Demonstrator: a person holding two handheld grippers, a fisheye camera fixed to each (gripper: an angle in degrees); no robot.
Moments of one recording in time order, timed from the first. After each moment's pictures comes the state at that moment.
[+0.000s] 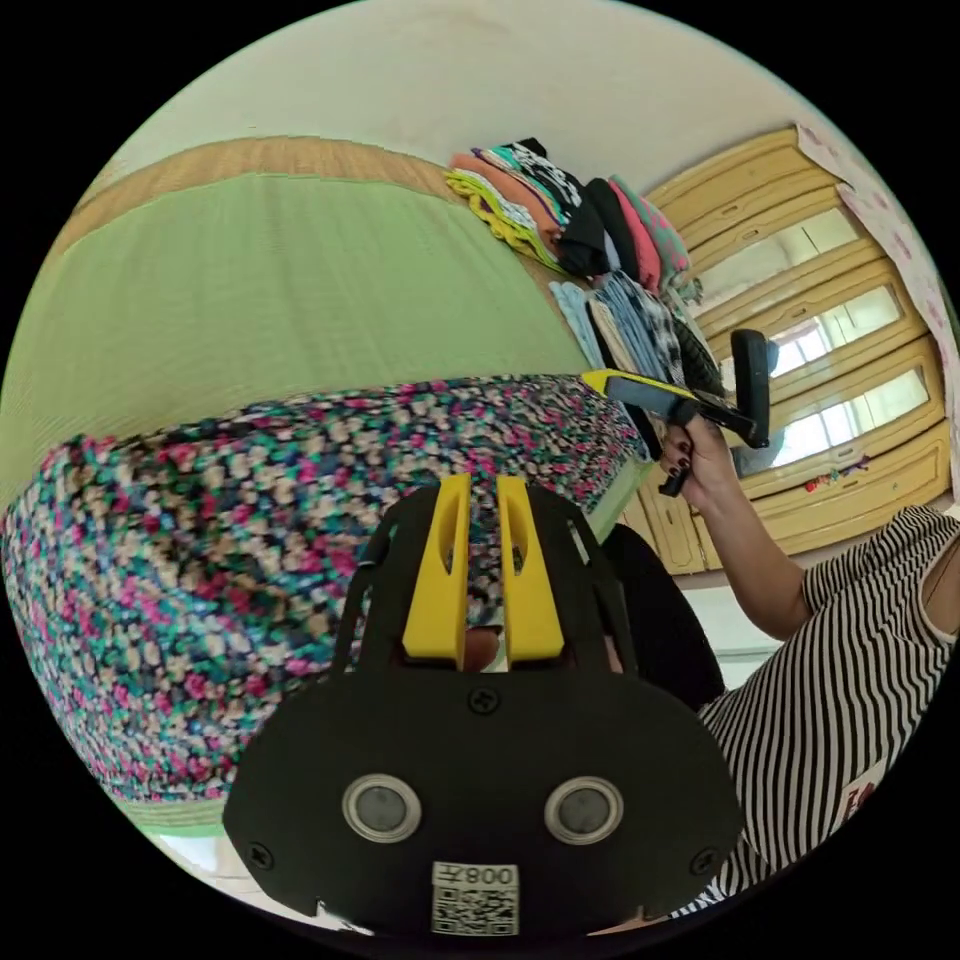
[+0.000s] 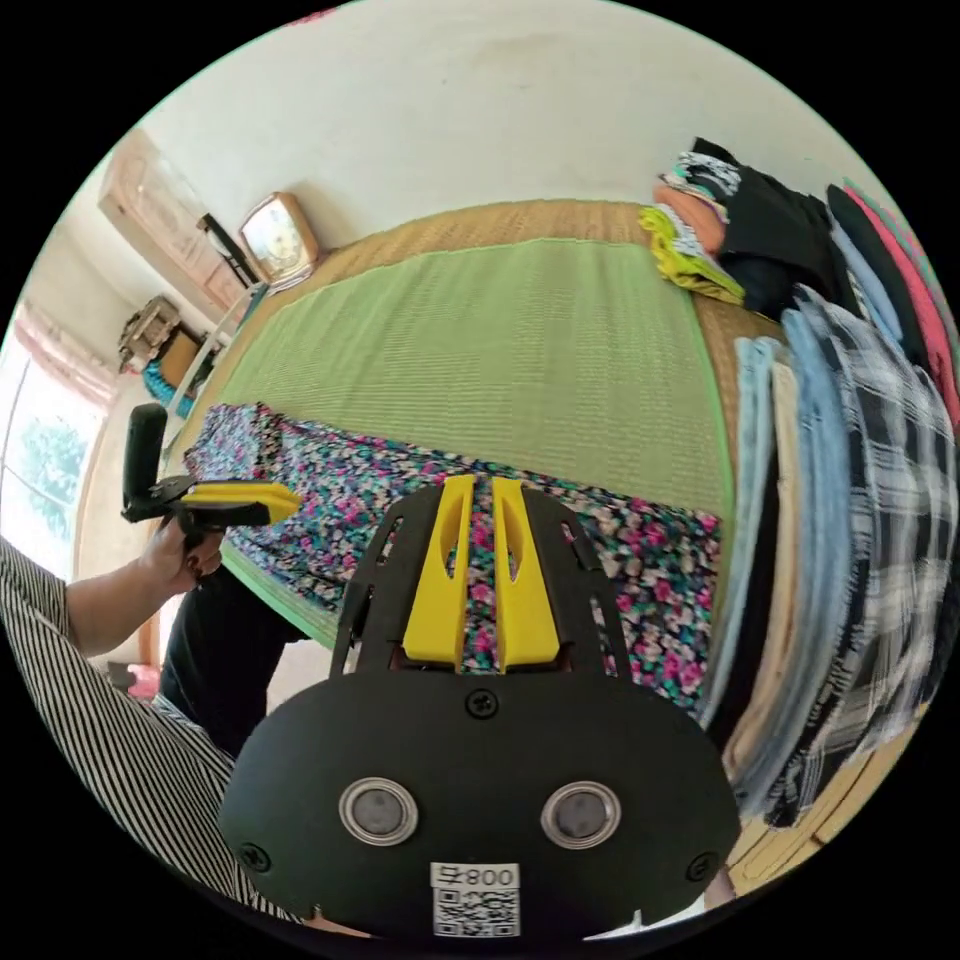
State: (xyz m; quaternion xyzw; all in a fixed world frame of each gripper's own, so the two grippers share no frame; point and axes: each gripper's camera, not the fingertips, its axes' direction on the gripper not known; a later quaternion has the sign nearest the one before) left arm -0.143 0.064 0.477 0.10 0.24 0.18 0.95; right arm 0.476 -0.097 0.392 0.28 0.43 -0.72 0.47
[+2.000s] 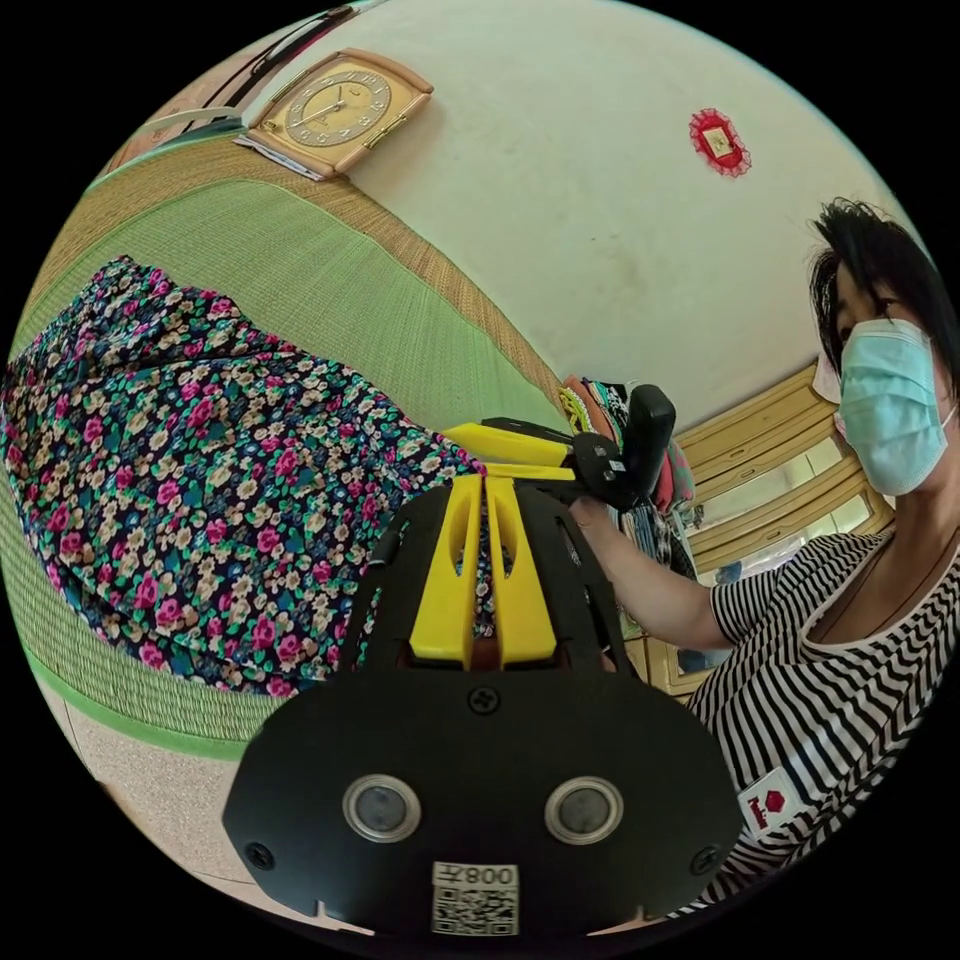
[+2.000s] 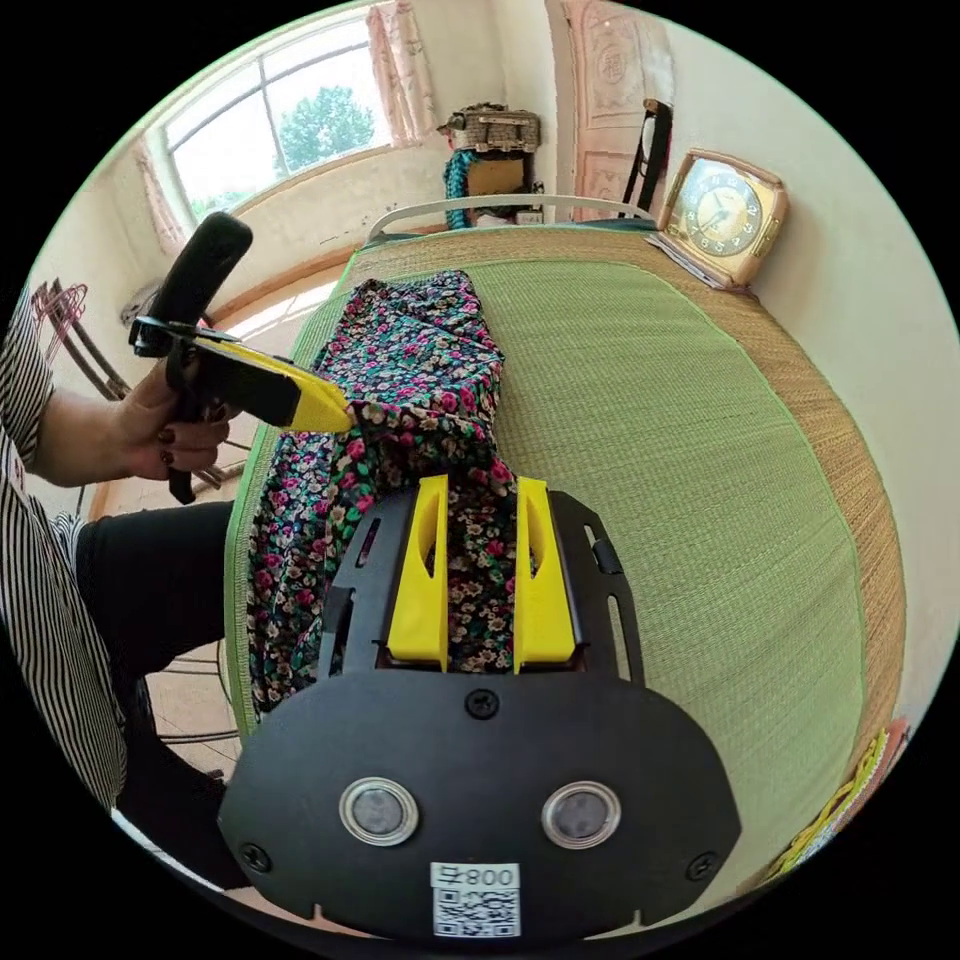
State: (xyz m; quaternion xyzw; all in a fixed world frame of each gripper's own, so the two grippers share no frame) left arm -0.627 0.257 0.289 0.28 0.35 -0.06 0.89; right arm 0.435 -0.063 0.849 -0.03 0.51 -0.85 0.11
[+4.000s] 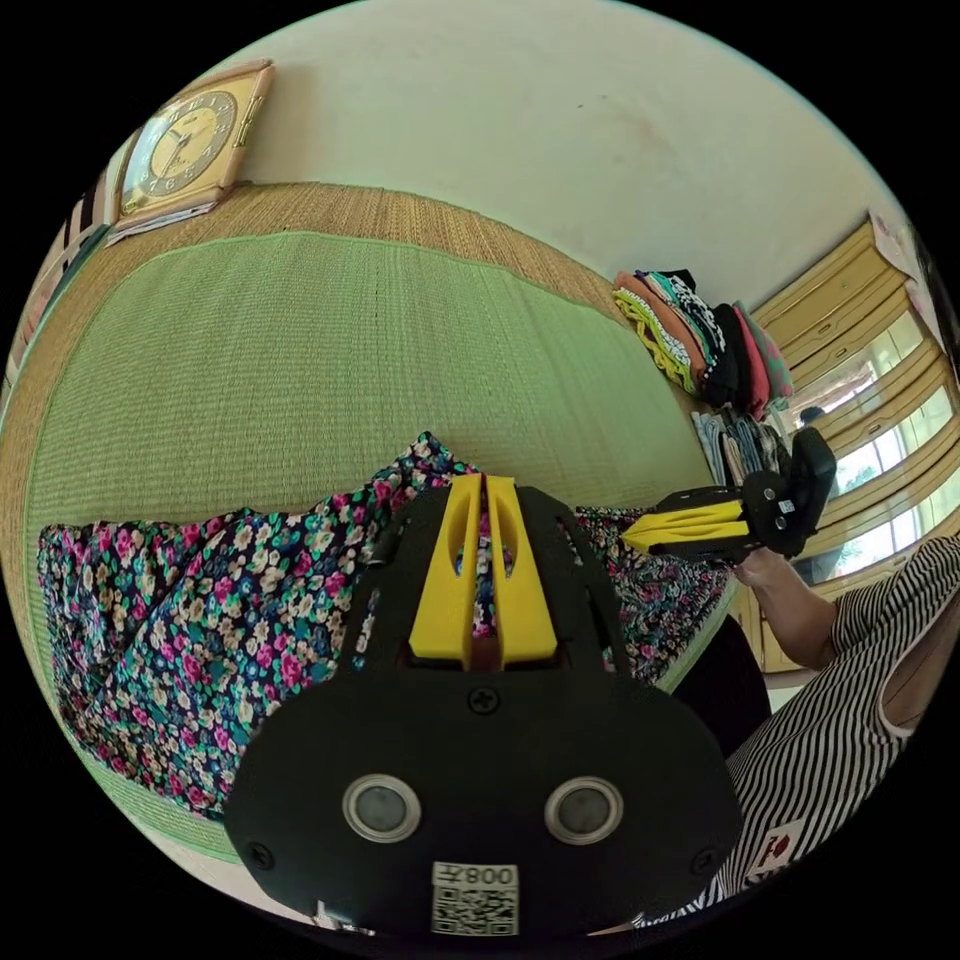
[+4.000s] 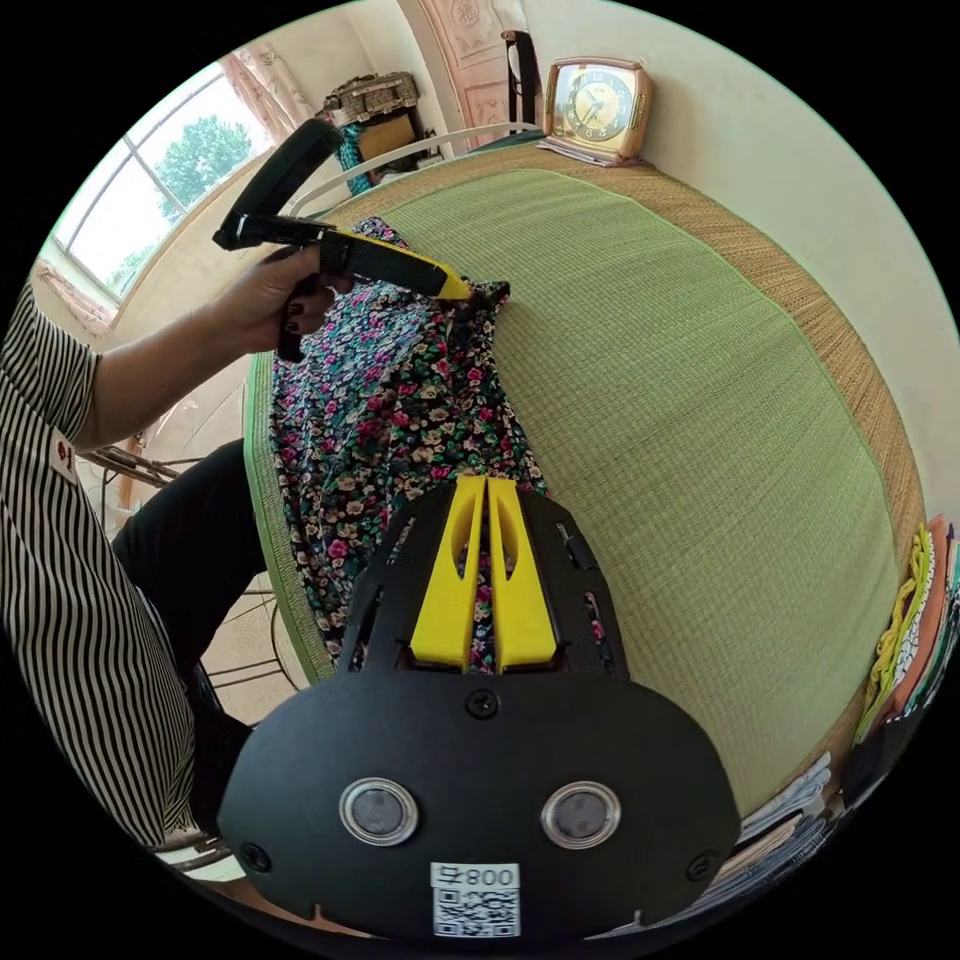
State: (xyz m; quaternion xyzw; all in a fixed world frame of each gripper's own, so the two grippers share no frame) left arm -0.505 0.040 0.278 0.19 0.19 0.06 0.96; right arm 0.450 -0.067 0.718 0.06 0.57 -0.78 0.25
